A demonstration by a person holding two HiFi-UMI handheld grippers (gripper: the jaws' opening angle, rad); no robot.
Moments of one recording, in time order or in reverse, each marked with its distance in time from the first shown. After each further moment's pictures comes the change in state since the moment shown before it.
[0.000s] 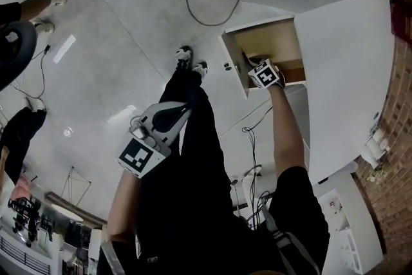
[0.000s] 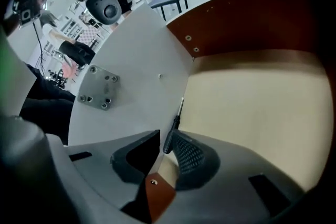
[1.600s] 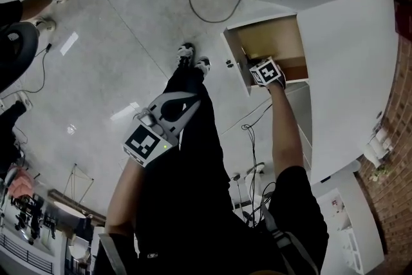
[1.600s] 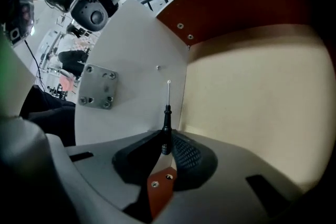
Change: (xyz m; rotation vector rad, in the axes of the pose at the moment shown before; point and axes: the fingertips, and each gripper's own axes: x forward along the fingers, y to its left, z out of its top) left arm 0.028 0.002 -0.002 -0.026 0.005 -0.058; right arm 0.001 0.007 -0.010 0.146 0.055 0.039
